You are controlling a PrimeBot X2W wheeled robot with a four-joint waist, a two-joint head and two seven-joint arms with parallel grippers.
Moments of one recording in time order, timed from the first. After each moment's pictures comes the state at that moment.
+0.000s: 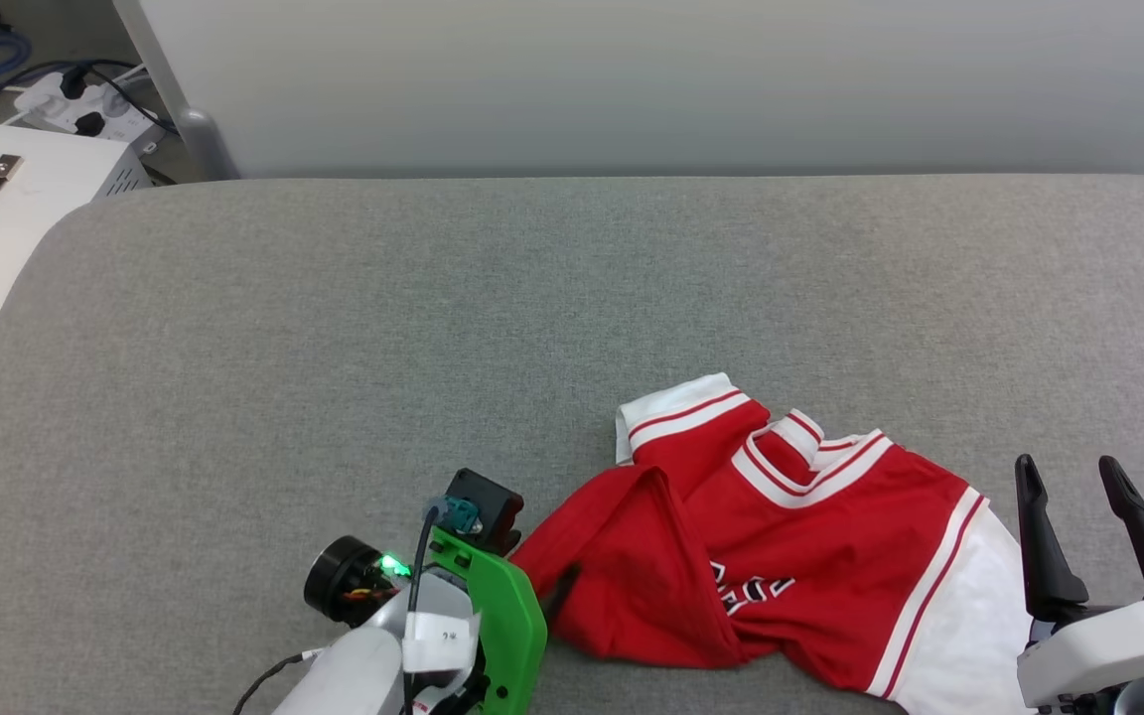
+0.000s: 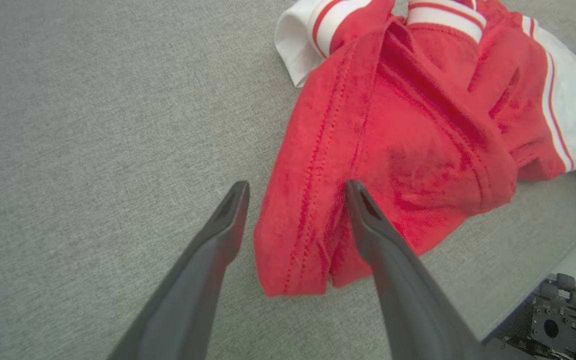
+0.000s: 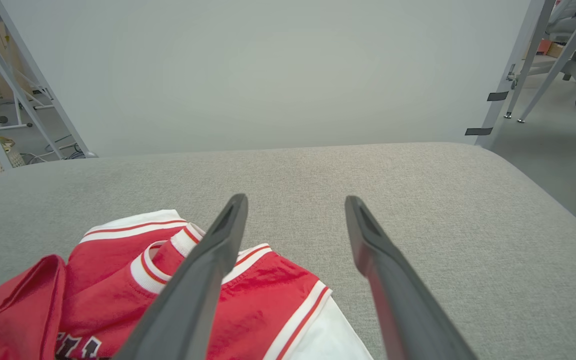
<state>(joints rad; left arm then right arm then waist) -0.24 0.24 -0.54 0.21 -0.40 -0.12 0.38 0.14 -0.06 -0.13 -0.24 0.19 0.13 0.04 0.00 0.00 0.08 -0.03</state>
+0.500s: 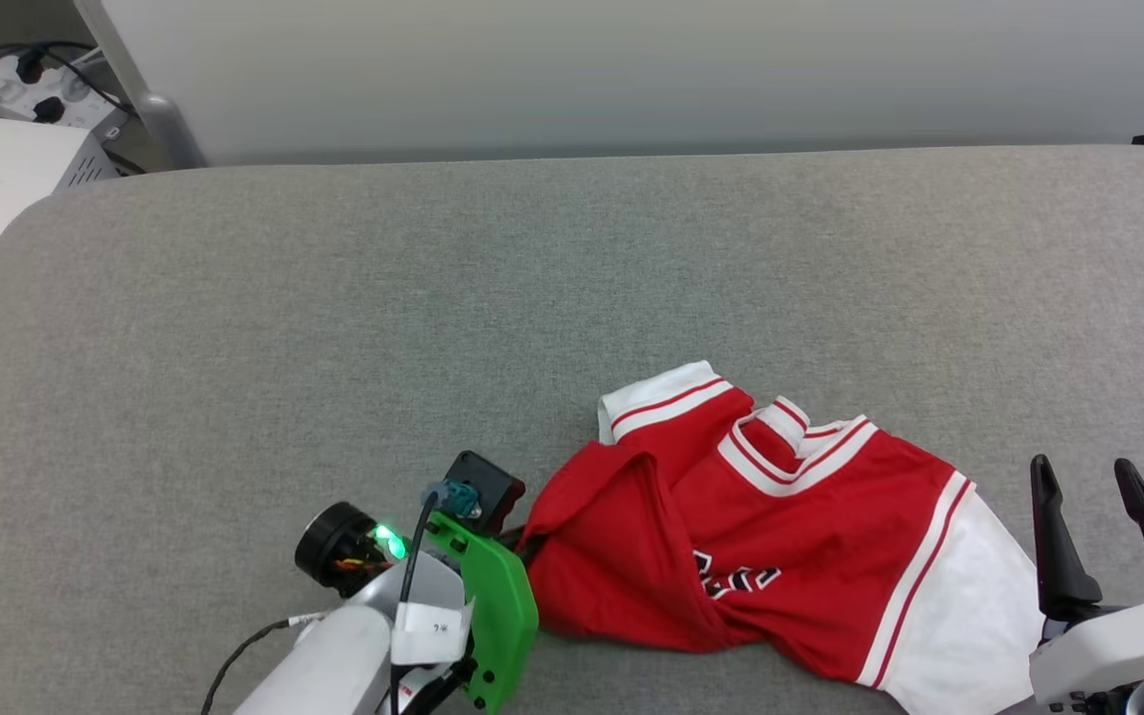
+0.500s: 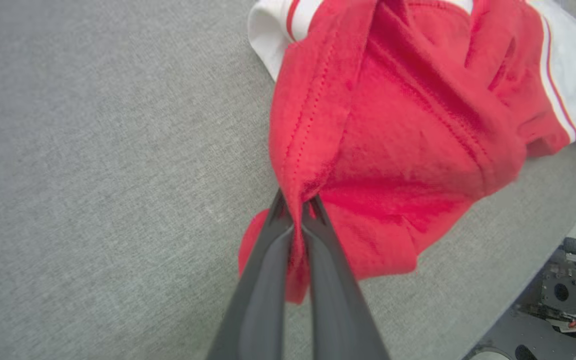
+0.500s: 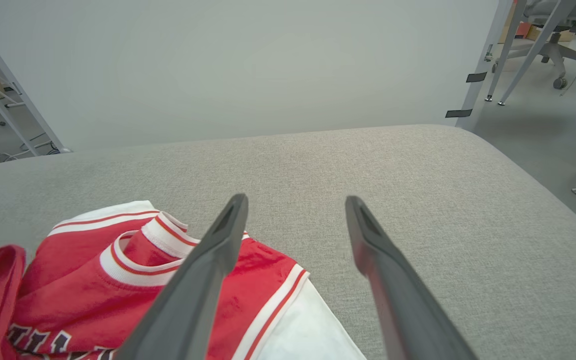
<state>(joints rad) -0.29 0.31 -0.61 0.19 -0.43 -0.13 0.40 0.14 -0.05 -0.15 -0.23 0.19 0.13 0.04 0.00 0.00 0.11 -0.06</state>
